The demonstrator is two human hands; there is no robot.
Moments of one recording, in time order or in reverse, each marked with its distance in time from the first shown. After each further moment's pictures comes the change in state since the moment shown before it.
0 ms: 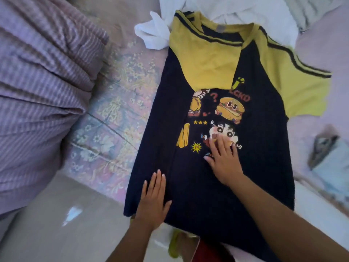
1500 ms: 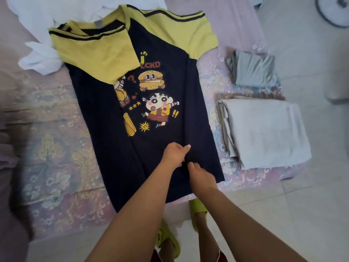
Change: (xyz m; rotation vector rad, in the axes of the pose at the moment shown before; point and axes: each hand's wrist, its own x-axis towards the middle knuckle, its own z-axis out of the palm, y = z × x) left_hand 0.080 0.130 -0.023 -0.796 -0.503 -0.225; right_hand -0.148 -0.071 0.093 0.433 -0.018 0.484
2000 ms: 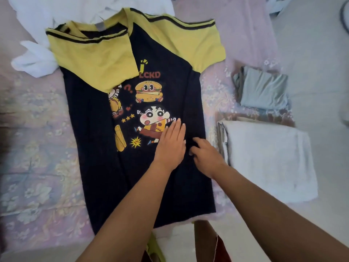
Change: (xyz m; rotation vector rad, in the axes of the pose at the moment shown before) left_hand 0.050 0.049 0.006 1.159 0.520 0.887; right_hand 0.092 0.055 -0.110 -0.019 0.125 -0.339
